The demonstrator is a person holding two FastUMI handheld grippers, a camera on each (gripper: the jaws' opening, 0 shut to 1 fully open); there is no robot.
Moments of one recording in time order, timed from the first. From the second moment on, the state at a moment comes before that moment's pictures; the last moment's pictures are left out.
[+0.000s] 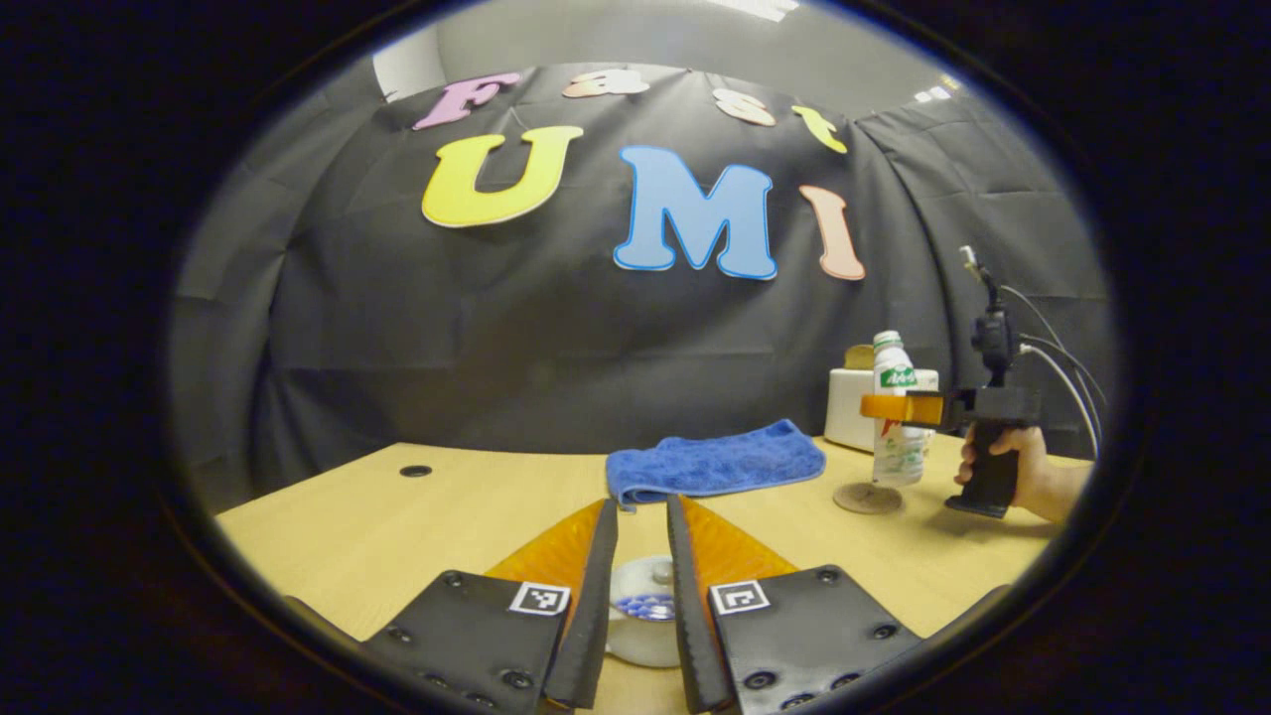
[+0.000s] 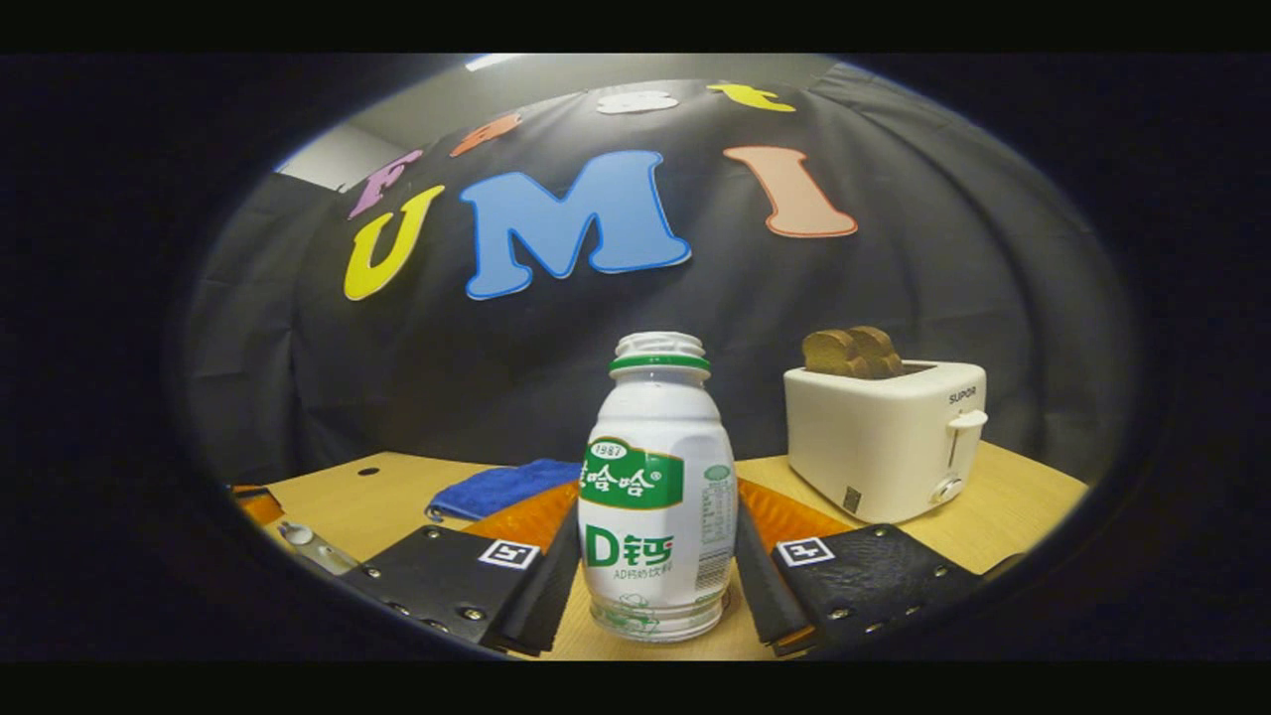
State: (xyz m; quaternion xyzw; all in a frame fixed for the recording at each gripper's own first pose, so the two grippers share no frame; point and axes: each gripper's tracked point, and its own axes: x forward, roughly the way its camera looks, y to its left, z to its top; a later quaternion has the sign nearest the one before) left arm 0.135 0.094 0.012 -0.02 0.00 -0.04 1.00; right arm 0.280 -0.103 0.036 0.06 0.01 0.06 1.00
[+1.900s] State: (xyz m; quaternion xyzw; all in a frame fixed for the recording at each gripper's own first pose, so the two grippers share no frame) left arm 0.136 0.111 0.008 -0.04 -0.01 -0.02 1.00; right arm 0.230 -0.102 0.036 -0.04 -0.01 0.04 1.00
